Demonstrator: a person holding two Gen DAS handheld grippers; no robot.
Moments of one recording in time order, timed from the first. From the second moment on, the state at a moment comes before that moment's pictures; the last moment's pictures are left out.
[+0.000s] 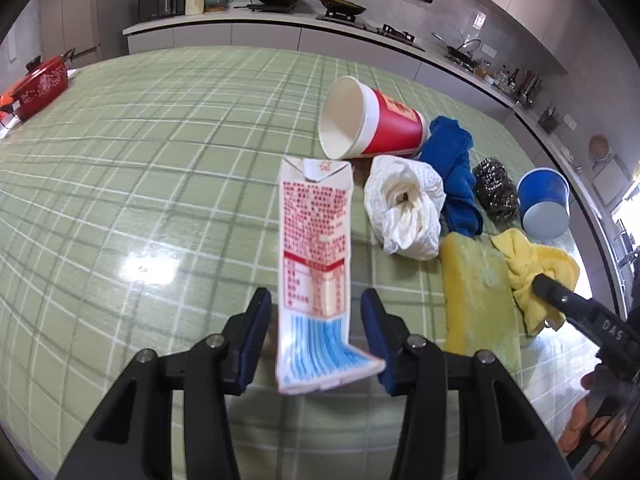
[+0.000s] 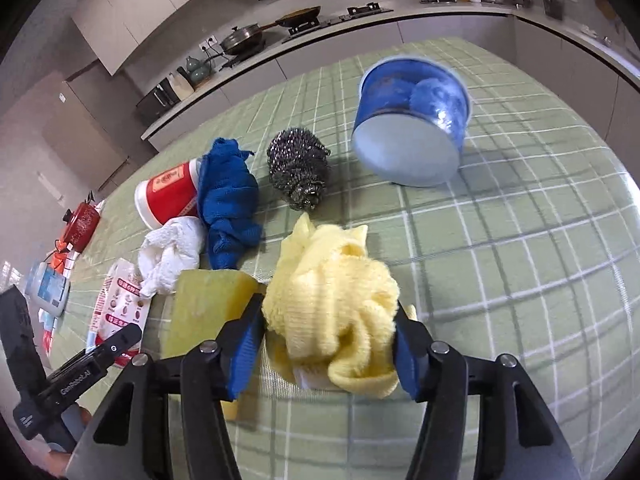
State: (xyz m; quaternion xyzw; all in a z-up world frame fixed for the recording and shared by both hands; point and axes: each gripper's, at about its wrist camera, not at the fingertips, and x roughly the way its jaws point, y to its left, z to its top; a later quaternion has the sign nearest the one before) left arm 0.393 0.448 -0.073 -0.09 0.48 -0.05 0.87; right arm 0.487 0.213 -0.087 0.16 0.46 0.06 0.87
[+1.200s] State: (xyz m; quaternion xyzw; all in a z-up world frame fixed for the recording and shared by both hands) left arm 0.345 0.280 -0.007 -0.03 0.40 -0.21 0.89; right arm 0.346 0.054 -0.011 0.22 0.36 -0.08 0.90
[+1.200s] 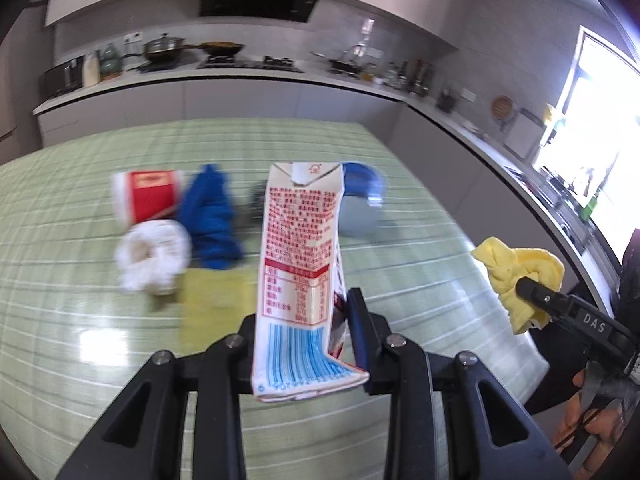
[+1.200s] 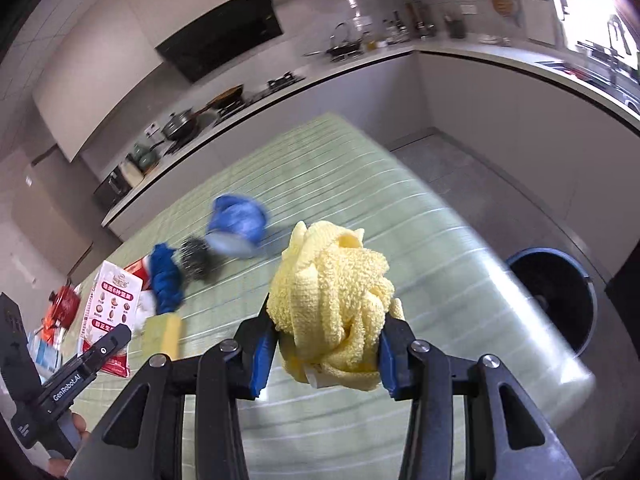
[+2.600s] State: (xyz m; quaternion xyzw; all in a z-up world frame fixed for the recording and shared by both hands) left arm 0.300 -0.117 -0.109 0.02 0.54 -0.23 0.81; right arm 0.286 -0.332 -0.134 0.24 0.44 -0.09 0.86
